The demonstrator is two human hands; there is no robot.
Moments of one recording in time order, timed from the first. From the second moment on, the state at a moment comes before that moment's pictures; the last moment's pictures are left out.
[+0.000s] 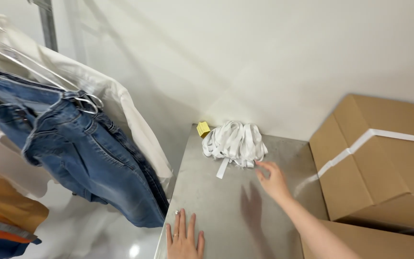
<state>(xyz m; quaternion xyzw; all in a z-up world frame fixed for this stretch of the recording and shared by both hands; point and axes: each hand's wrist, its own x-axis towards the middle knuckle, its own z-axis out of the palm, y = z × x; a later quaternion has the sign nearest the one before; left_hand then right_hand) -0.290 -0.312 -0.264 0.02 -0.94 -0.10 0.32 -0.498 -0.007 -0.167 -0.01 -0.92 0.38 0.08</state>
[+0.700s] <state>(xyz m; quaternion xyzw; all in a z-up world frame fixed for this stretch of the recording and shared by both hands) -0.262 -0.256 -0.220 -0.10 -0.90 -0.34 0.26 -0.269 0.032 -0.117 -0.23 -0.62 0.74 -0.07</state>
